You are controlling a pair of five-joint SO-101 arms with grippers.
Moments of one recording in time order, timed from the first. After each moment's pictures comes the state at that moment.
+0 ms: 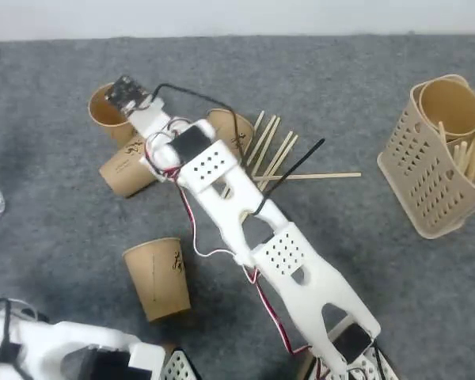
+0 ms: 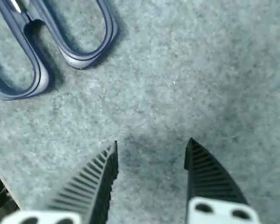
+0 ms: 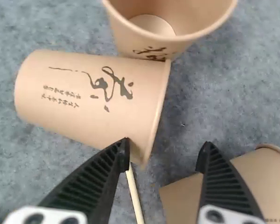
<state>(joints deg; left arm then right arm) -84.3 -30.5 66.9 51.9 -6.5 -45.4 68.5 -84.5 81.0 10.7</state>
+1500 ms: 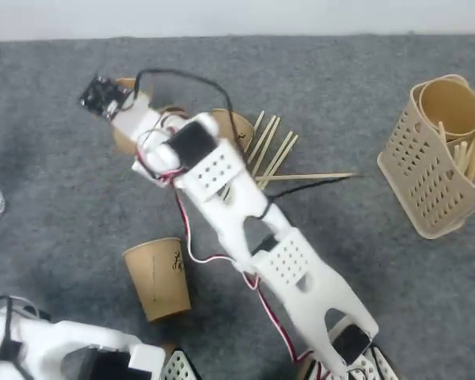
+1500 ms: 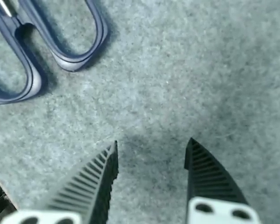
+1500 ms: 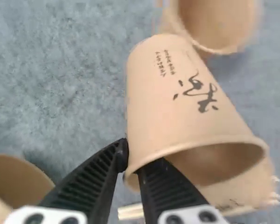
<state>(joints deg) -83.2 -30.5 66.9 52.0 -6.5 -47.9 56.0 -93.5 99.7 16.9</state>
